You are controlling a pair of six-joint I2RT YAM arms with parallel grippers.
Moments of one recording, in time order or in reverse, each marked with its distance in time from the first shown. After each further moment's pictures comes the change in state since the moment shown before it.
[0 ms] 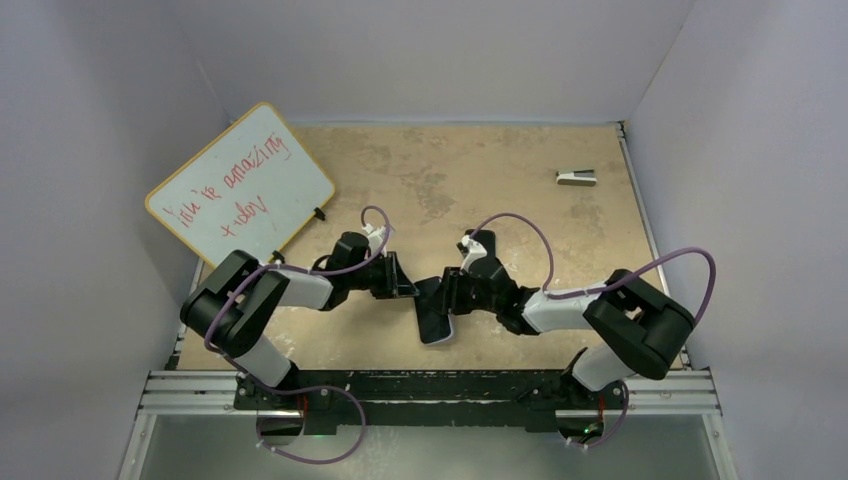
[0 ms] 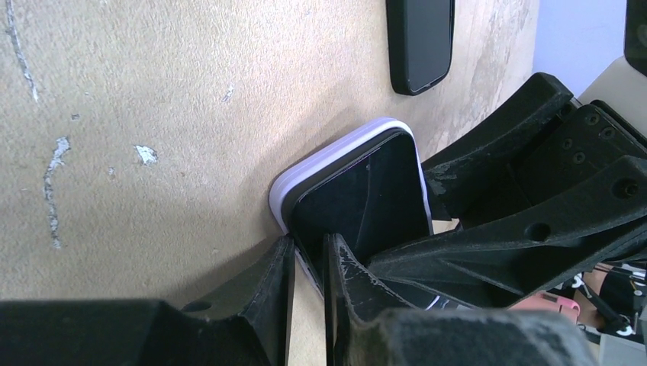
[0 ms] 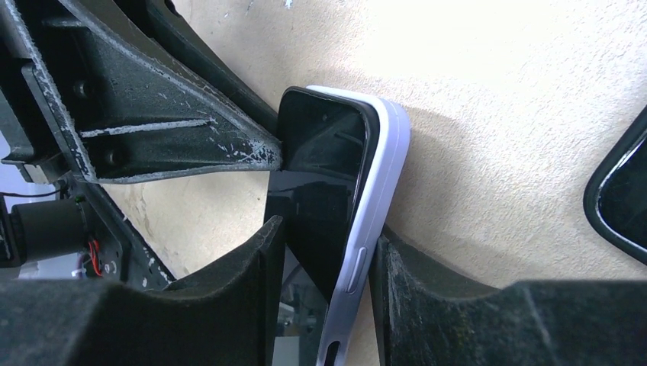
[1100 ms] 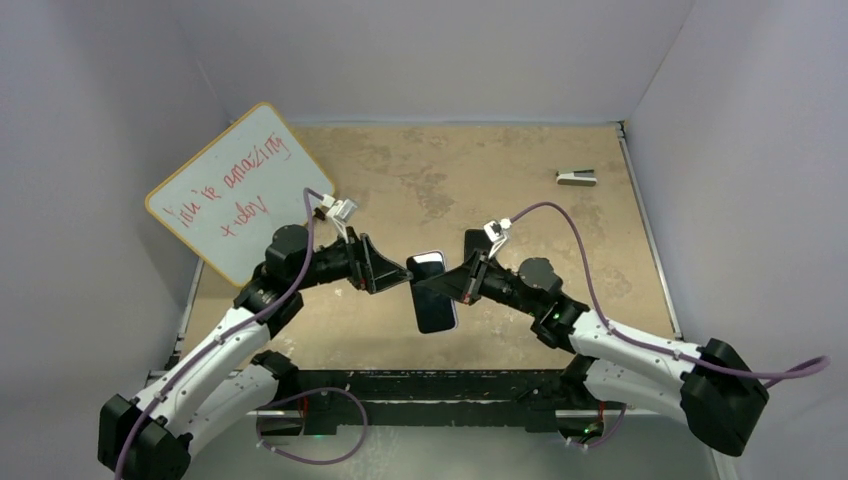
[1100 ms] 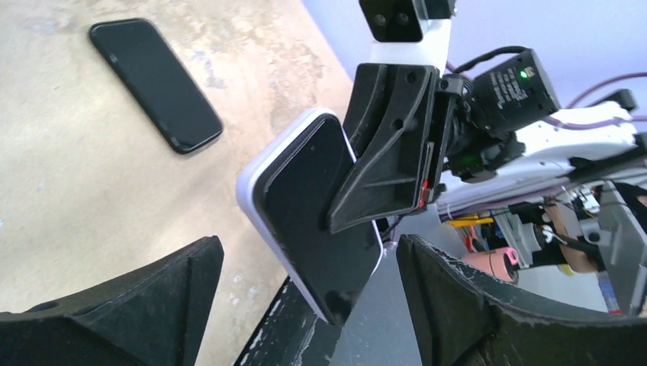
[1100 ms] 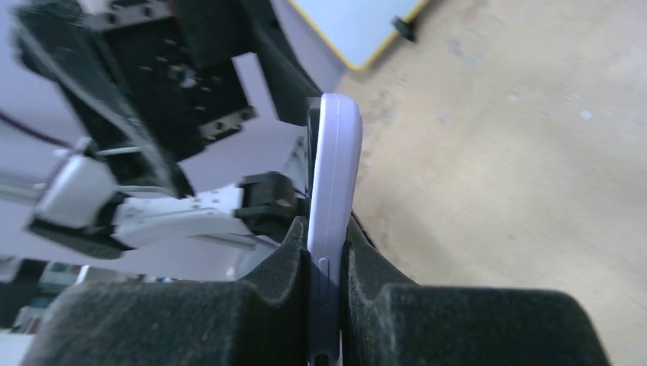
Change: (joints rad) left arm 0.040 -0.774 0.097 -0.430 0.089 0.029; right arm -0.018 -0.494 -0.044 0.042 -0.162 0.208
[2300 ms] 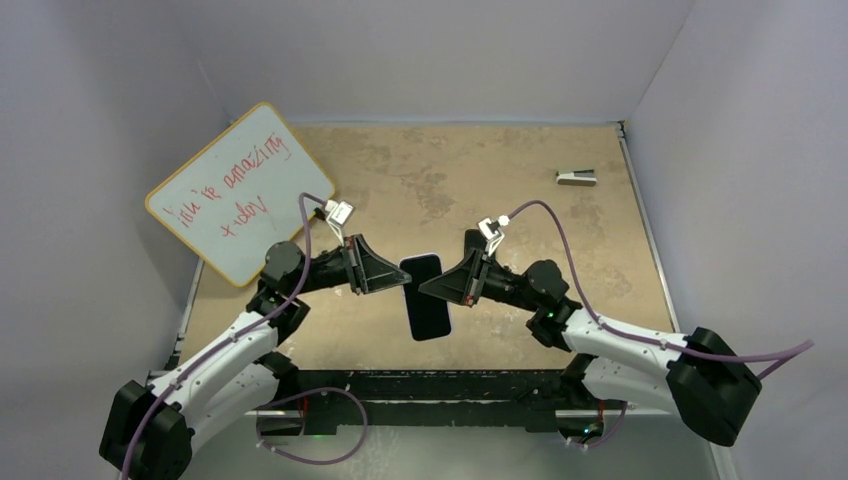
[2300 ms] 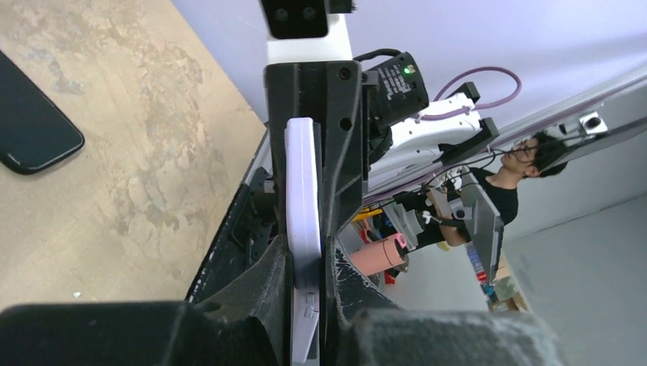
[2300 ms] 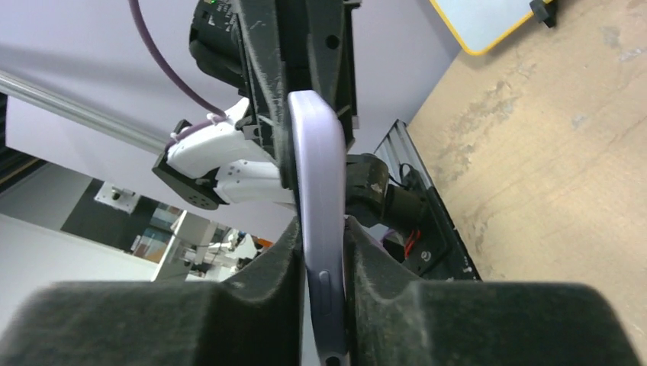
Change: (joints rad) left arm 0.000 0.021 -0.177 0.583 0.185 -0.401; right arm -0.004 0.050 -0.024 0.361 -0.199 0.200
